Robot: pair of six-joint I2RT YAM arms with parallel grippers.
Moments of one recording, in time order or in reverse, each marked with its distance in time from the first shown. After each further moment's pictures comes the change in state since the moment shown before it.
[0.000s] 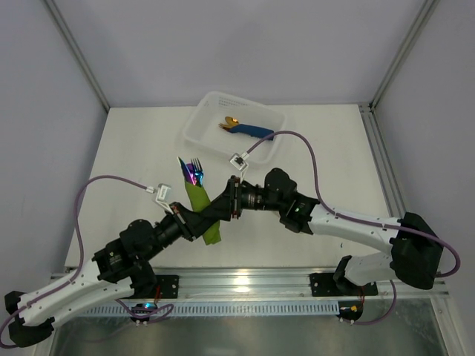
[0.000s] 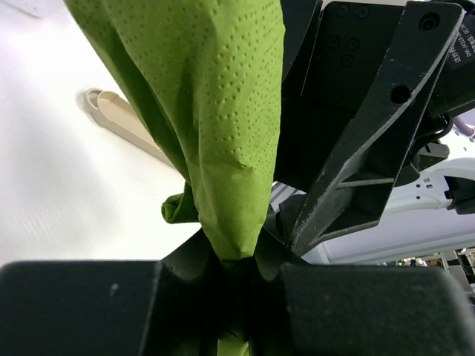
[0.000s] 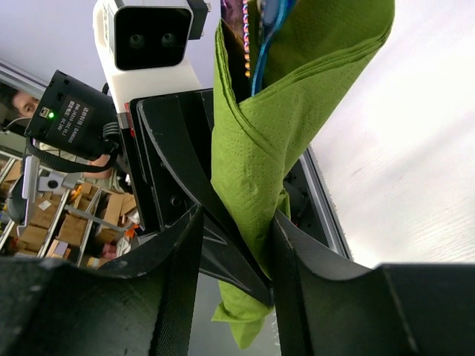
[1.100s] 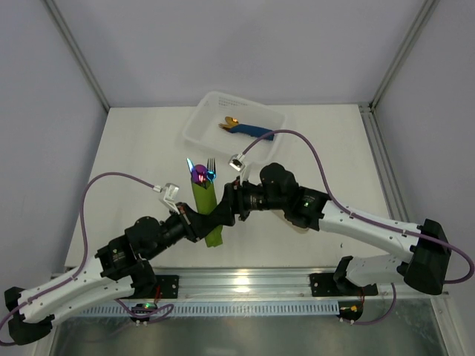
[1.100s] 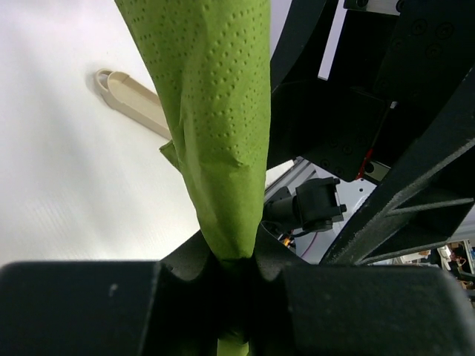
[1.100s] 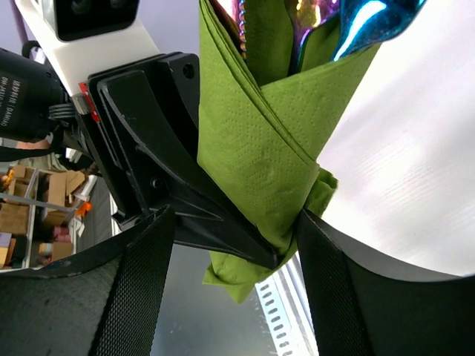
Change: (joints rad) left arm -0.004 0.060 0.025 -0.042 0.023 0.028; right arm 0.015 -0.059 0.154 -0.490 0.064 -0.161
